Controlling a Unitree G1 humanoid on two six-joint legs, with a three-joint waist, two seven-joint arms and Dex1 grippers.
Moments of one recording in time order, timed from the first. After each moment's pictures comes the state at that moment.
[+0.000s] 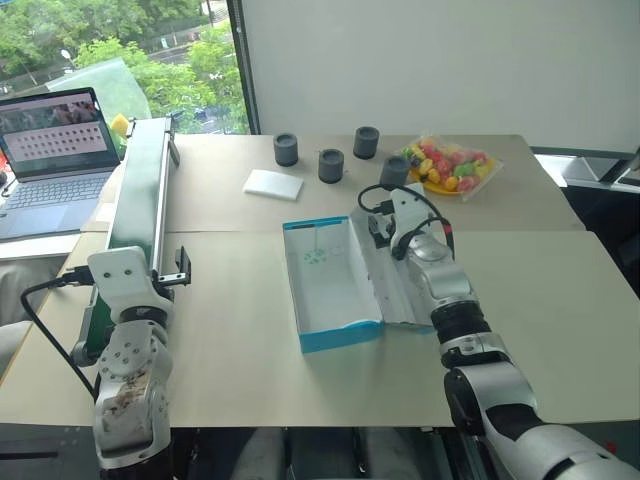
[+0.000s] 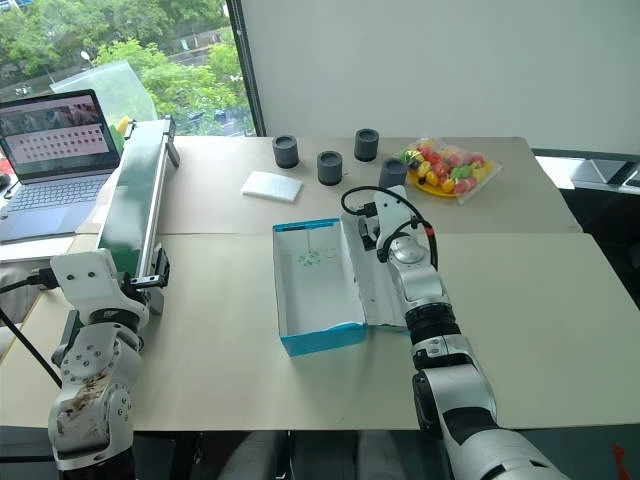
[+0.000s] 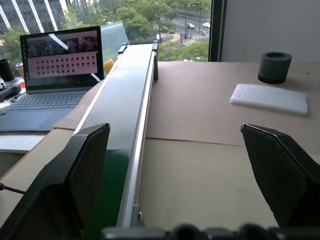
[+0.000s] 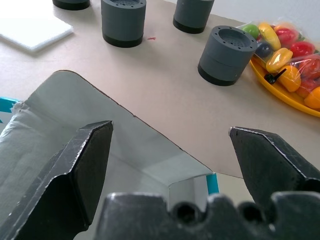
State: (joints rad) left arm -0.03 0.16 0.33 -0.57 -0.11 0.54 0.03; right arm -0.81 -0.17 -0.02 0.60 -0.03 0.31 0.08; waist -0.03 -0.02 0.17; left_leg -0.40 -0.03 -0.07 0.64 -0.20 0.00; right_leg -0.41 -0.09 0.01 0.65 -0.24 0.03
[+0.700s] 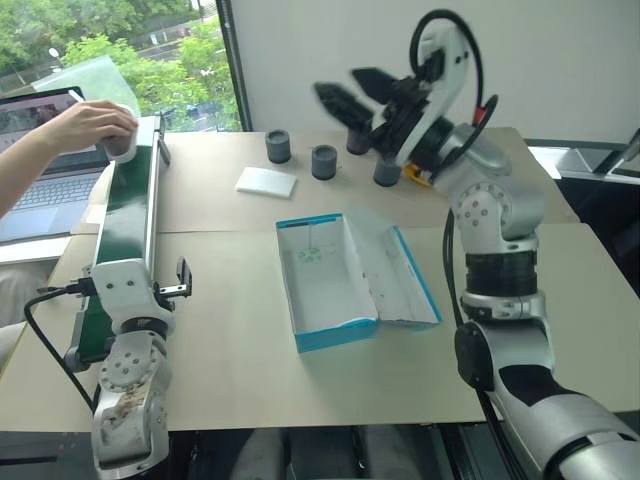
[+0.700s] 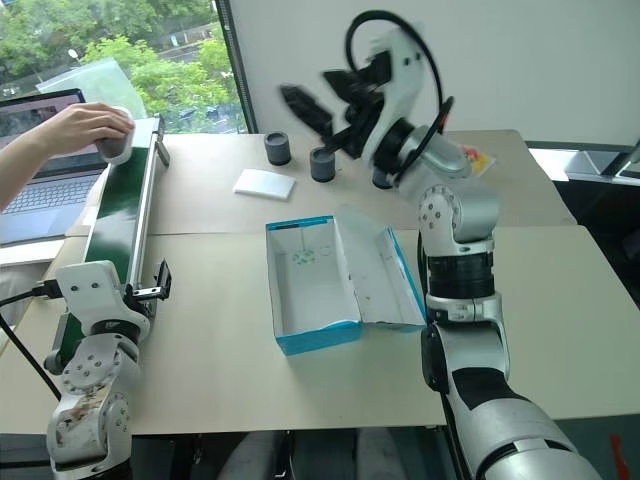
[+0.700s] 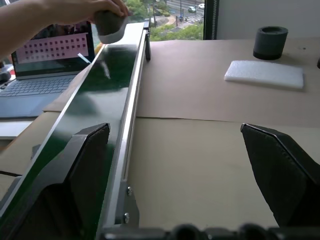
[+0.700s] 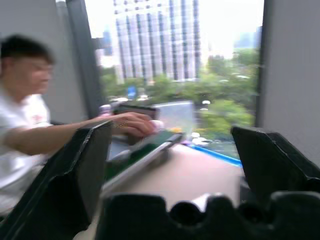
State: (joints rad) left arm 0.03 0.18 0.36 -0.58 -0.13 0.57 0.02; right arm -0.99 -0.25 0.02 -0.01 0.57 0.63 0.71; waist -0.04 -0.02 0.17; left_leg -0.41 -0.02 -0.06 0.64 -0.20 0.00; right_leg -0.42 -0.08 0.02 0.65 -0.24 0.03
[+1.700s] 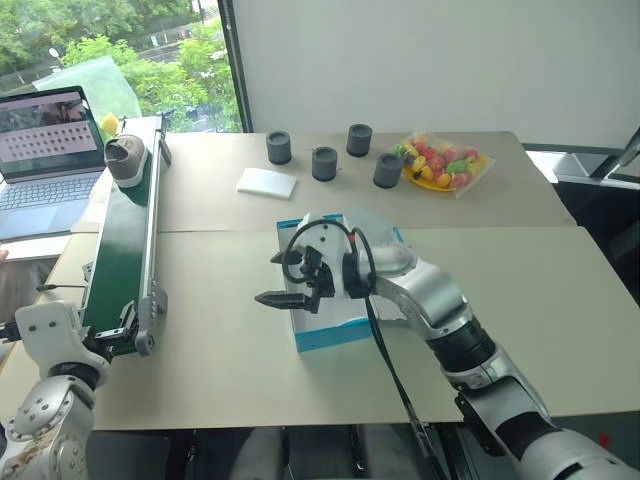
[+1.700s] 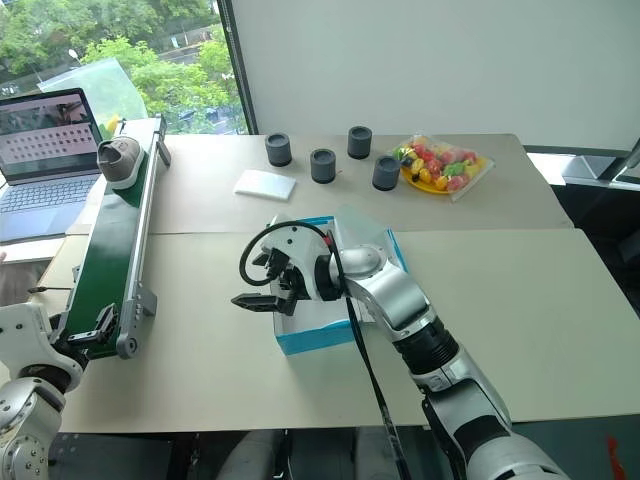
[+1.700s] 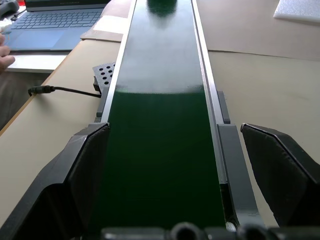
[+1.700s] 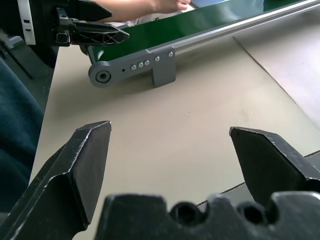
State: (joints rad) left arm 0.21 0.32 0.63 -0.54 -0.39 0.70 -0.15; right arm -0.73 -0.24 0.40 -0.07 0.30 0.70 0.84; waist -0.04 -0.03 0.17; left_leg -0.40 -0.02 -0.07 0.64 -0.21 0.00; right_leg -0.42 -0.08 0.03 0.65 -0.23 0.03
